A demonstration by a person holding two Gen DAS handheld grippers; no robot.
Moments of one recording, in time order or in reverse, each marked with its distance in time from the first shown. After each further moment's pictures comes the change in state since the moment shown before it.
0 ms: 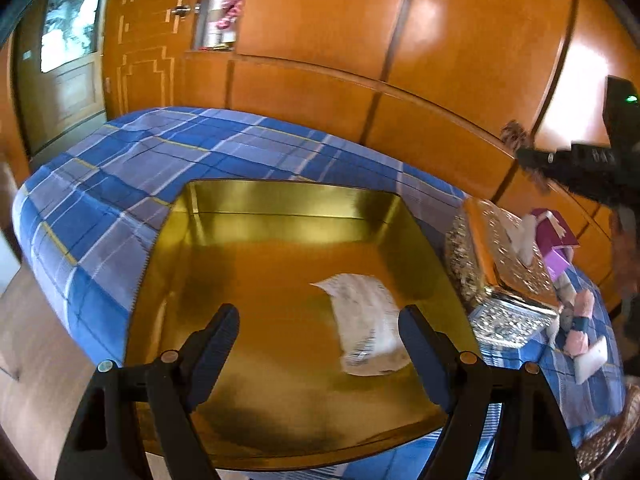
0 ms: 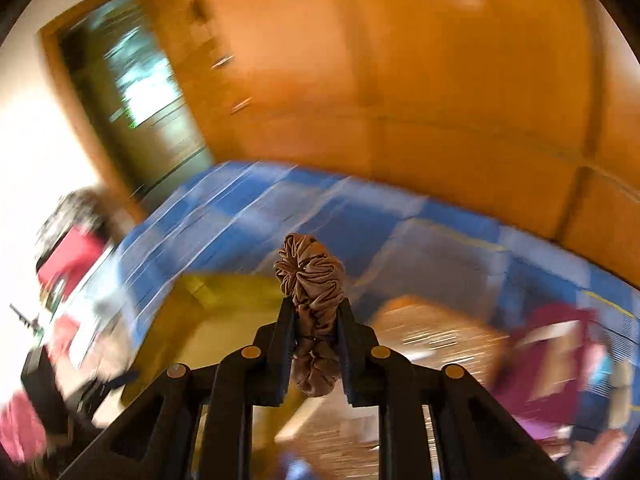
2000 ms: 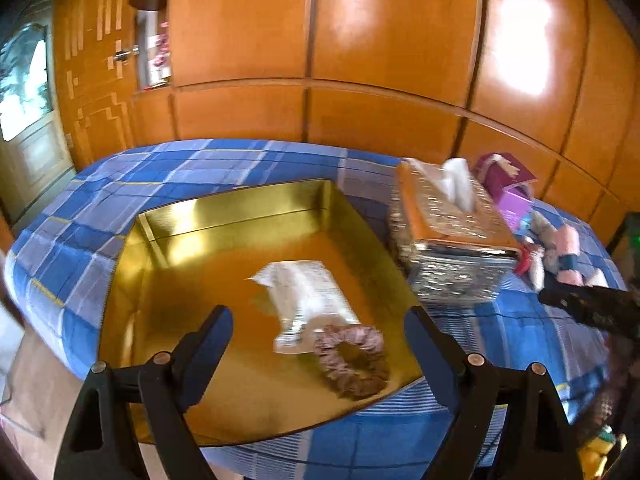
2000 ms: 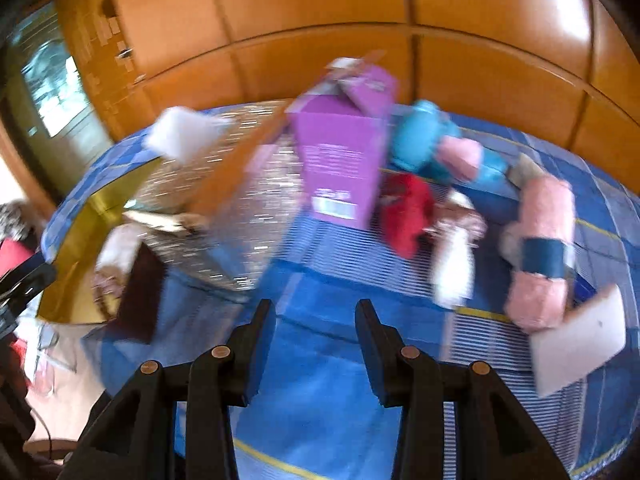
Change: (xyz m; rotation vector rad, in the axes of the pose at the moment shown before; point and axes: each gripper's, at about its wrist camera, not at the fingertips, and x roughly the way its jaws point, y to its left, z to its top) left arm -0.012 -0.071 -0.025 0.245 -0.017 -0.070; right arm -0.073 -0.102 -0.201 0.254 0.038 -0.344
